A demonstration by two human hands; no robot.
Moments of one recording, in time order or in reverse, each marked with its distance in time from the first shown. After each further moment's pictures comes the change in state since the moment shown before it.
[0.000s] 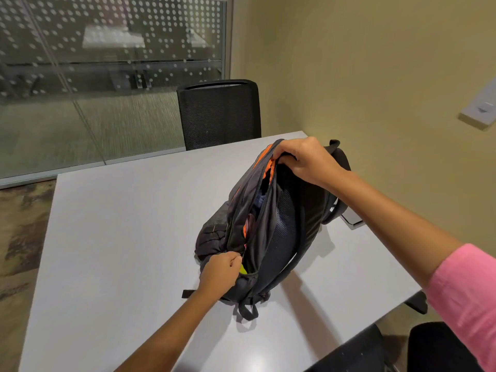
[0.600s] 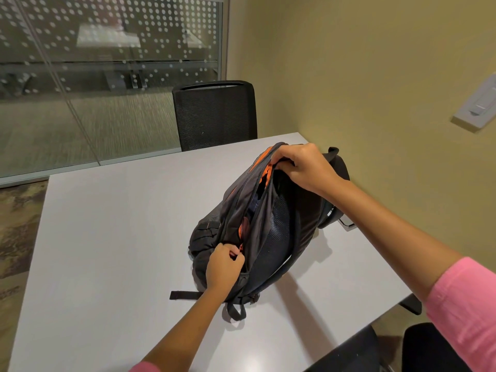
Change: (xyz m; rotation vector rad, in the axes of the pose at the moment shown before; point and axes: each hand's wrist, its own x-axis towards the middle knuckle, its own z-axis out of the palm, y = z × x) left_hand 0.016 0.016 0.023 -0.150 0.201 -0.132; right_hand -0.010 -0.003 0.003 0.059 0.038 0.071
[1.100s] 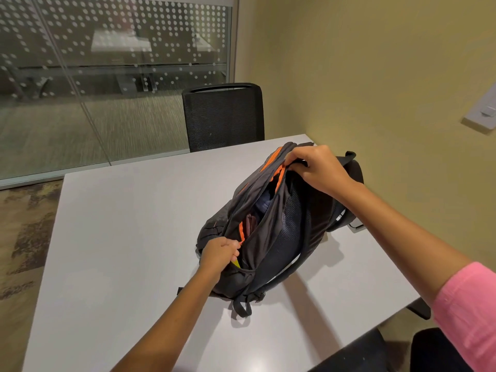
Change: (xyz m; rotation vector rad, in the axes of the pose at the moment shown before) left_hand 0.010 0.012 -0.042 -0.375 -0.169 -0.302; right_hand -0.010 0.007 -0.004 0.001 0.008 0.055
